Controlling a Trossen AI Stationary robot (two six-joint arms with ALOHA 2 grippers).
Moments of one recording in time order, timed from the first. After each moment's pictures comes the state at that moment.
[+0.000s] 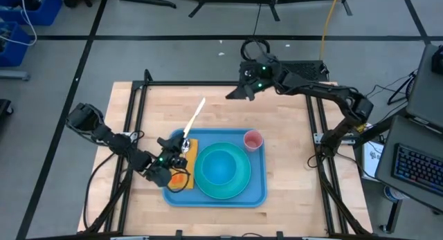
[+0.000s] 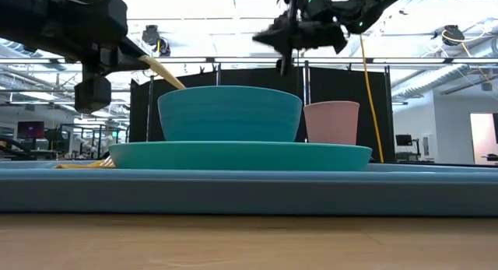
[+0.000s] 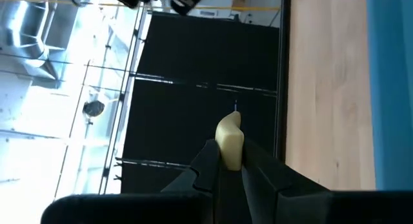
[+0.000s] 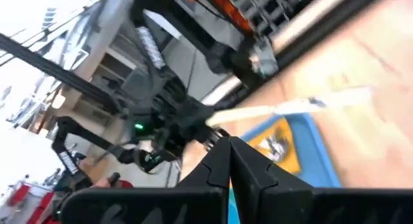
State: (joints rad) left arm -0.59 1.47 0.49 0.45 -1.57 0.85; right arm -0.59 1.60 1.19 0.13 -0.90 0.62
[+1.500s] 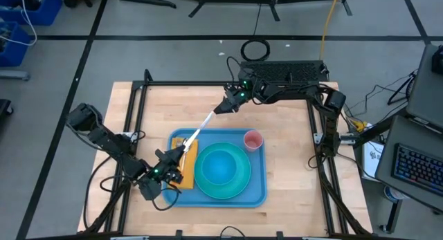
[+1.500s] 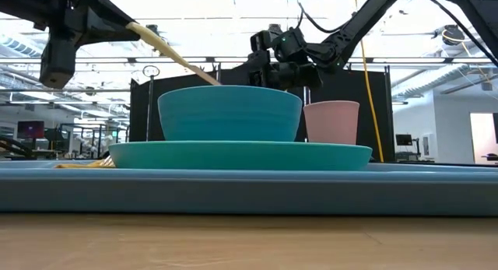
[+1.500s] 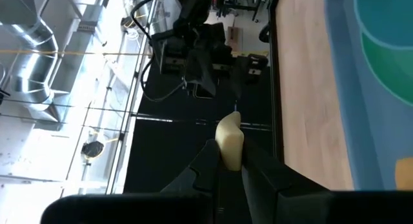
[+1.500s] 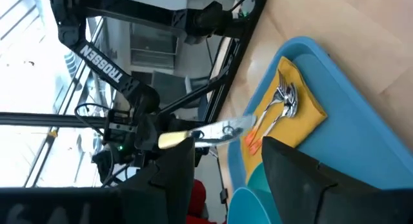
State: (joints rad) left arm -0.76 1.47 0.57 0.47 -1.57 0.97; right arm -0.52 1.92 1.19 0.39 -0.97 1.11
